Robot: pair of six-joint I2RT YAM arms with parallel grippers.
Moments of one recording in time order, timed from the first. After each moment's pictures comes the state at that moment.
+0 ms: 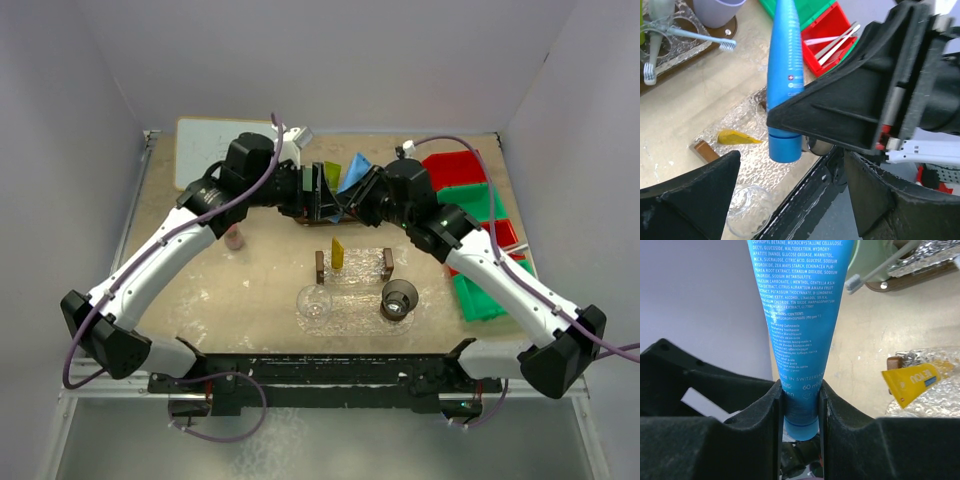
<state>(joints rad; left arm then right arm) -0.63 1.40 1.50 -0.58 0.41 -0.52 0.67 1.28 1.26 -0.46 0.05 1.11</state>
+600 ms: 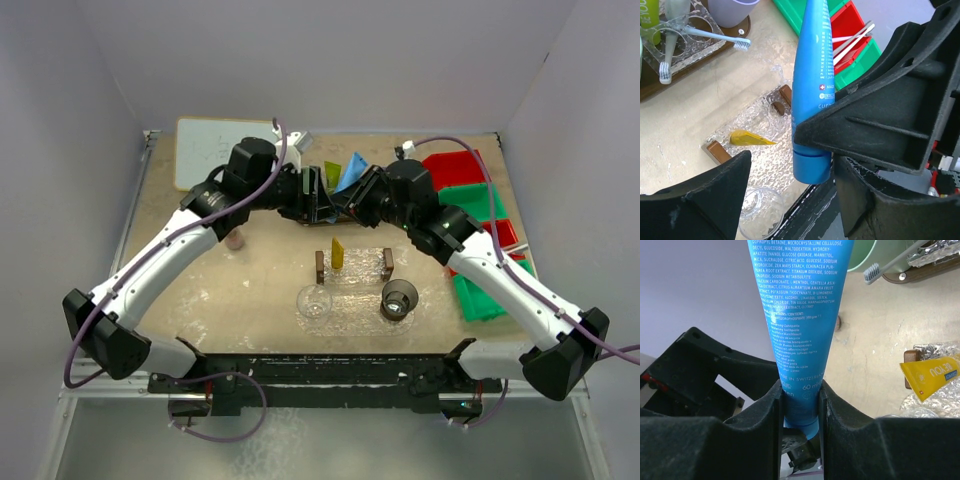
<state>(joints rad) -0.63 1.39 1.45 -0.56 0.37 -0.48 0.68 1.26 1.28 -0.45 0.03 1.15</state>
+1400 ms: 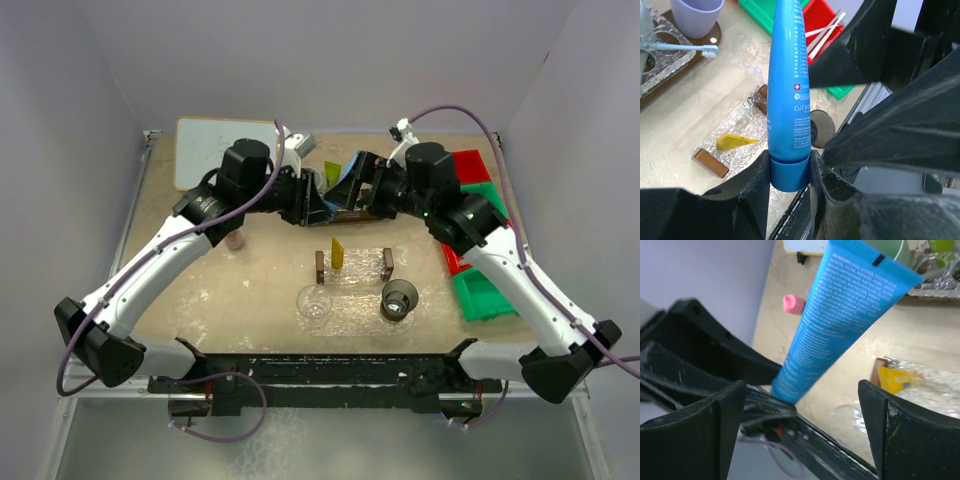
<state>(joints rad) -0.64 1.38 1.45 -0.53 0.46 -0.42 0.64 1.26 1.41 -0.56 -0.10 0.82</state>
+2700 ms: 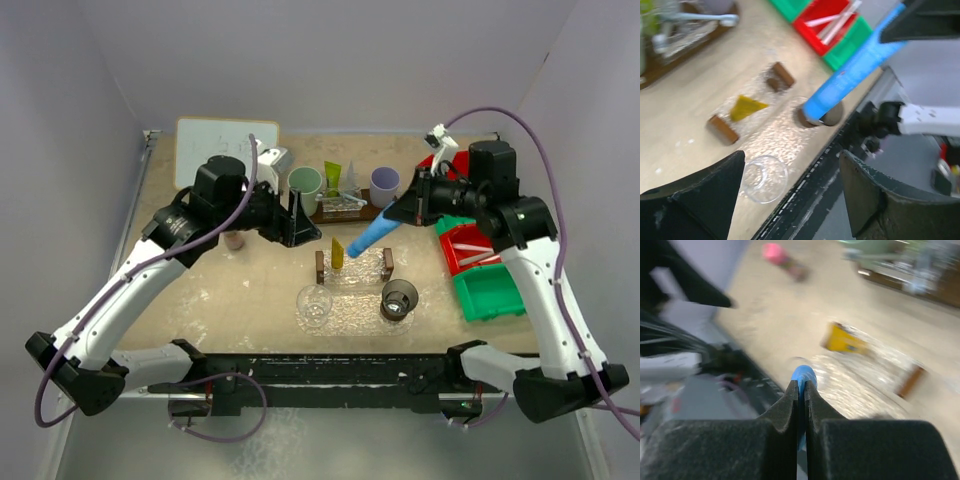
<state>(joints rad) -0.63 1.18 1.34 -0.61 0.49 -0.39 0.26 1.18 1.45 -0.80 -0.76 0.32</state>
